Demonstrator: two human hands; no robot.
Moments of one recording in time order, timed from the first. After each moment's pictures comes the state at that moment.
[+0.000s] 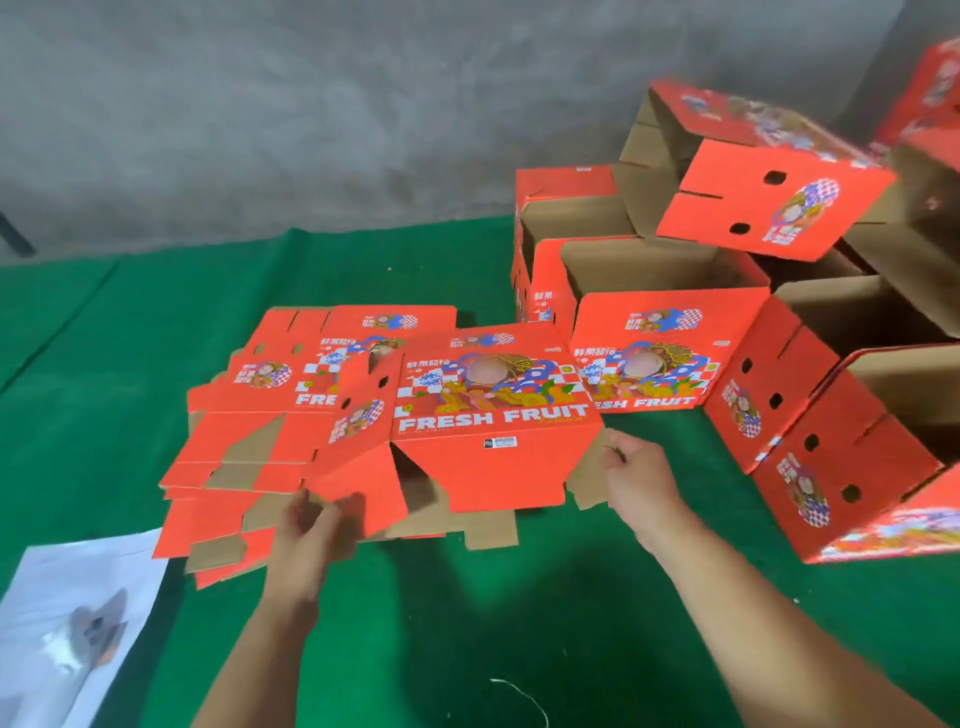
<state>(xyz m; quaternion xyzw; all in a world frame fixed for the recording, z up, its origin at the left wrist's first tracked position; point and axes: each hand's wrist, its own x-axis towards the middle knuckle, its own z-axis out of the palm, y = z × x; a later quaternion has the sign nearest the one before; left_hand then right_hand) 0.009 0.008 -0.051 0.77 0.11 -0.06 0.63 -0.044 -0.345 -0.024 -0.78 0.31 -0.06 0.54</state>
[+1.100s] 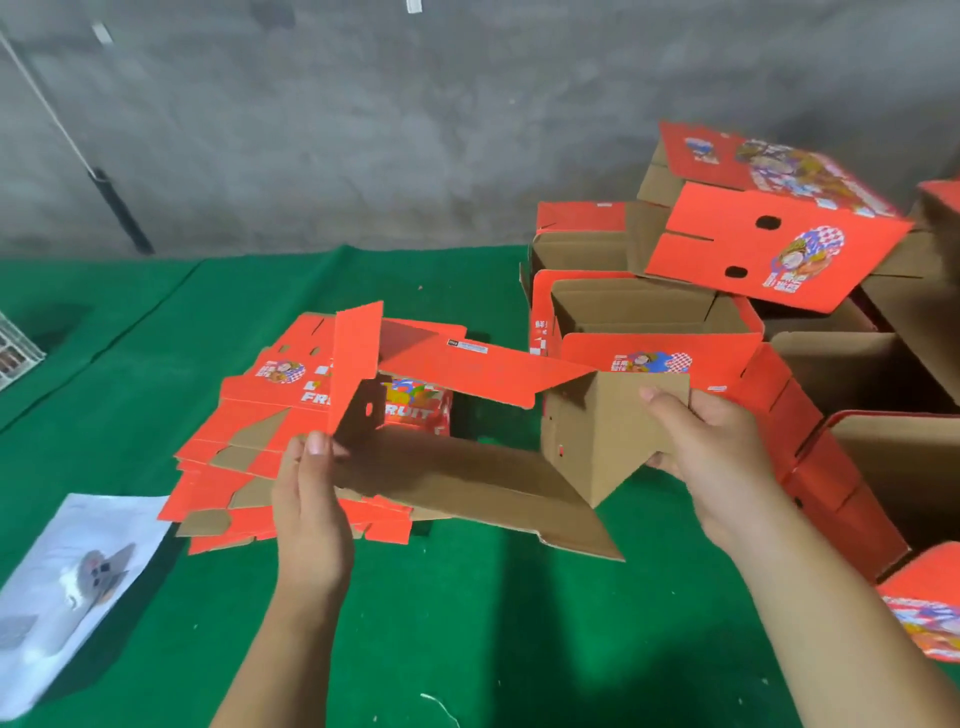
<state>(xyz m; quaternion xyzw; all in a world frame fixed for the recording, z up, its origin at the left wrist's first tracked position) -0.054 -0.126 0.055 0.74 0.04 0.27 0.62 -0.067 -0.448 0.076 -0.70 0.14 -0.16 0.69</state>
